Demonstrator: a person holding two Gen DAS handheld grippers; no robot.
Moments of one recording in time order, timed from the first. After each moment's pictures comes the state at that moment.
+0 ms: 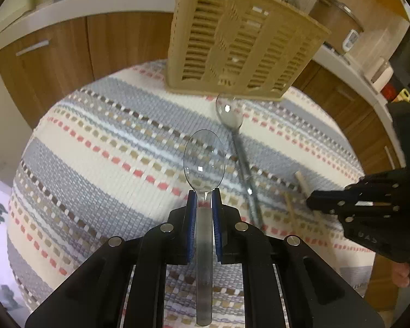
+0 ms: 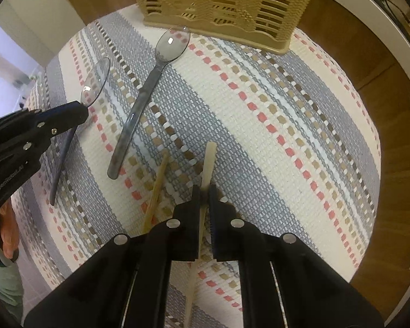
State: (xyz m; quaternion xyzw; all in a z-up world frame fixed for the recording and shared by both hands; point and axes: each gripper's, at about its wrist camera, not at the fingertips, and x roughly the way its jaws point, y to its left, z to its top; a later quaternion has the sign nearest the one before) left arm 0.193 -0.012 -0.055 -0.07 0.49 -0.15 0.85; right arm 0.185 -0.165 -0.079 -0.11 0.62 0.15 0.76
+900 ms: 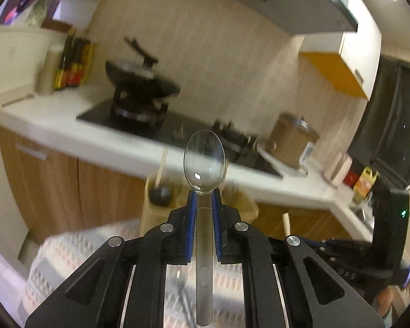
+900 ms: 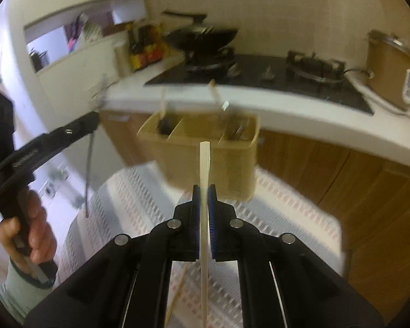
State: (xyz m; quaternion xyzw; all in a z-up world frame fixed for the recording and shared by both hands) left arm 0.198 0.003 0.118 -0.17 0.21 -0.17 0.95; right arm 0.188 -0.220 0.087 0.01 0.36 0.19 0.91
